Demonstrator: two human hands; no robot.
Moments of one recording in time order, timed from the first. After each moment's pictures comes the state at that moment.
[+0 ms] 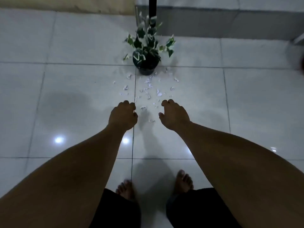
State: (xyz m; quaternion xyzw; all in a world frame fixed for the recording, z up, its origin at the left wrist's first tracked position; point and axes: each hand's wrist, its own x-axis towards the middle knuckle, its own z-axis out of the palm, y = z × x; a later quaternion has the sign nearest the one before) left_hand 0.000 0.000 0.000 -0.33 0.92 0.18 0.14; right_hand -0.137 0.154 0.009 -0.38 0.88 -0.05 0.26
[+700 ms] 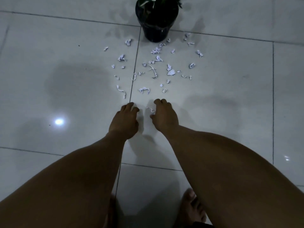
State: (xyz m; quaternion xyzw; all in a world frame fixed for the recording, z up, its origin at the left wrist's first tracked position) left_hand 0.023 0.031 -0.245 -0.32 0.91 0.20 0.16; right_hand -0.114 0.128 -0.250 -0.38 0.88 -0.11 0.28
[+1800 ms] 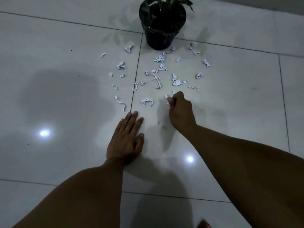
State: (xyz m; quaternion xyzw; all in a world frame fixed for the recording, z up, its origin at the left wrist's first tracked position) left_hand 0.047 0.028 -0.332 -0.29 0.93 0.21 -0.01; right_hand -0.169 0.100 -0.277 -0.27 0.89 -0.30 0.20
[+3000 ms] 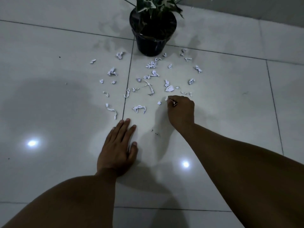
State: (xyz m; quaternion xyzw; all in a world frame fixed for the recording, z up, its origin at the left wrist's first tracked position) left_hand 0.046 0.027 -0.331 -0.29 0.93 0.22 -0.03; right_hand -0.196 0.094 -0.293 -0.24 0.91 -0.31 0.11
